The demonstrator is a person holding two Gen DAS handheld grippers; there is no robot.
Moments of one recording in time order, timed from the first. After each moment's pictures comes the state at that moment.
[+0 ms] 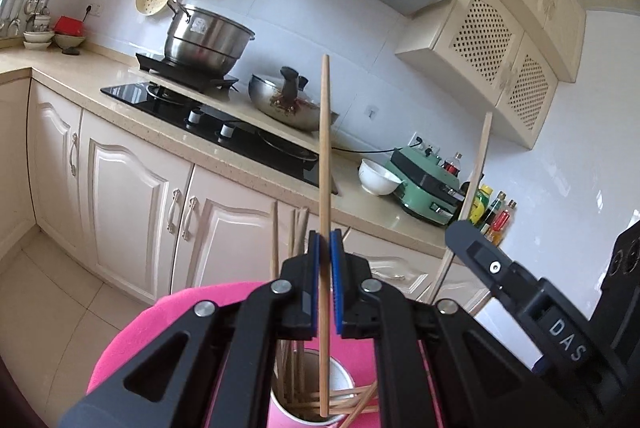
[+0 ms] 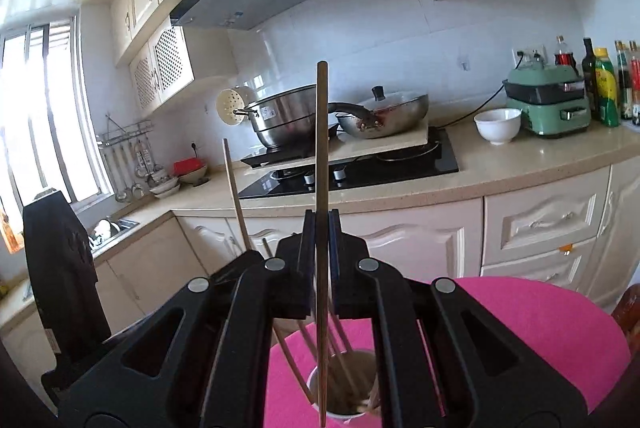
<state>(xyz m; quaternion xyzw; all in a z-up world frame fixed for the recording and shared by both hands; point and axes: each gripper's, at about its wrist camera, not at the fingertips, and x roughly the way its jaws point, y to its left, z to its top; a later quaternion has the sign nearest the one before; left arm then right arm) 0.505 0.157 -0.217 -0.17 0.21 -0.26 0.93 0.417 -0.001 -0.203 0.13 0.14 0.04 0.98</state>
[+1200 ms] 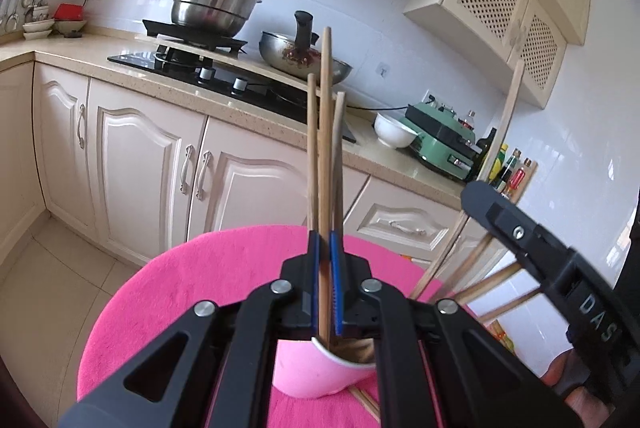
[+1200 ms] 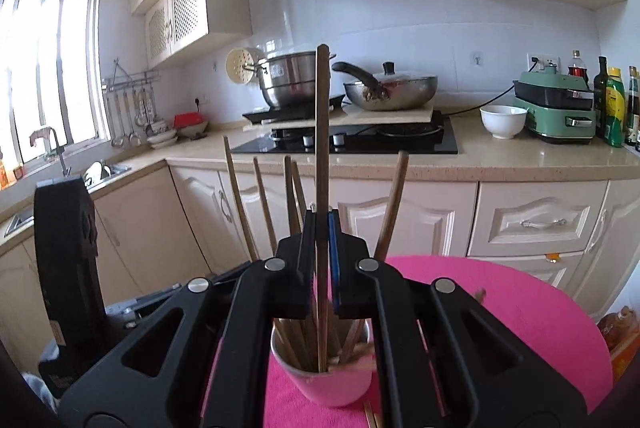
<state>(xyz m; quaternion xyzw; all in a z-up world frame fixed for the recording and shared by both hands) 0.488 0.152 -0.286 -0.14 0.26 -0.25 0.92 0.401 0.007 -0.246 0.06 0.18 0.06 0.98</state>
